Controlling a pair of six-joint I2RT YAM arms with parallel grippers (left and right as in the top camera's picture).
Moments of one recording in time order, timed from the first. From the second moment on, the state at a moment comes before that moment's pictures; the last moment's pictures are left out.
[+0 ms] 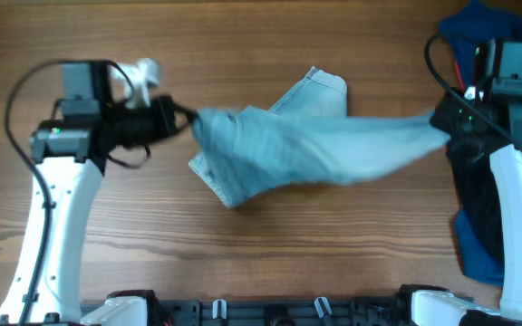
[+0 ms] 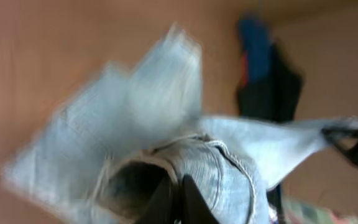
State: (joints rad) left arm 0.03 1.36 1.24 -0.74 0.74 -0.37; right arm -0.08 1.40 1.47 -1.12 0.17 0.35
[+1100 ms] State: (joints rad) left arm -0.15 1.79 1.72 -0.86 0.68 -0.43; right arm -0.08 1.42 1.47 -1.30 0.19 0.32
